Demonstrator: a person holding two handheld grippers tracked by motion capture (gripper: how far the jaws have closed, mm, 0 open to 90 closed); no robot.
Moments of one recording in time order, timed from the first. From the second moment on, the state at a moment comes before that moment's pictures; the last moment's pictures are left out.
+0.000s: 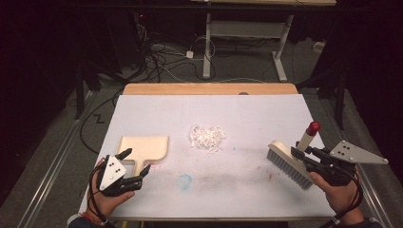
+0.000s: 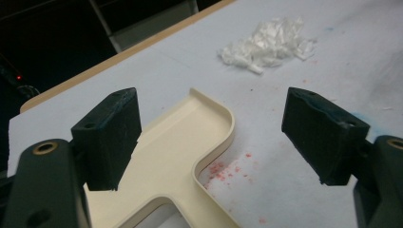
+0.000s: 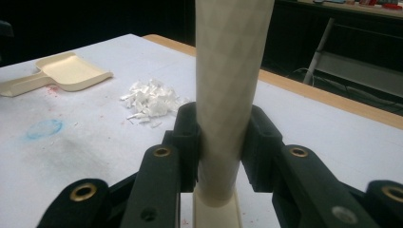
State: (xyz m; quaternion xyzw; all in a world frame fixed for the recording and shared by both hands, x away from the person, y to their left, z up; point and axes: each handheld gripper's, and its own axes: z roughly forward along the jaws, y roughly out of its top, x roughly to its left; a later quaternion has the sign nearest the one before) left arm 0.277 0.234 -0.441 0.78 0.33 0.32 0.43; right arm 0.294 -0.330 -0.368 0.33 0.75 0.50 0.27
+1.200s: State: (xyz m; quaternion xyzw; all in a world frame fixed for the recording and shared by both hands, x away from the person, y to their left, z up) left arm 0.286 0.233 -0.471 0.75 0.55 0.23 0.30; right arm 0.304 -0.323 -0.370 0.33 0.75 0.50 0.27
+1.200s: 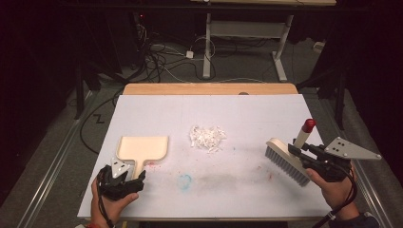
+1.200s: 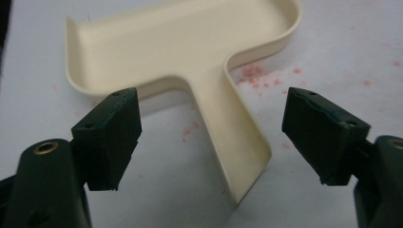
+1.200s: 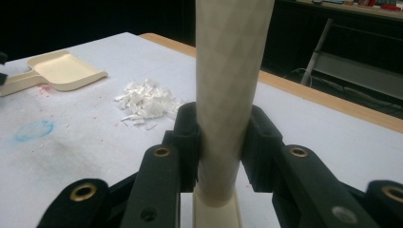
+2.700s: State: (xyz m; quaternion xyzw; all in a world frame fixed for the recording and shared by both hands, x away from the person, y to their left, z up) left arm 0.348 0.249 -0.472 0.79 0.52 0.15 0.28; right arm 0.313 -0.318 -0.372 0.34 0.76 0.50 0.26
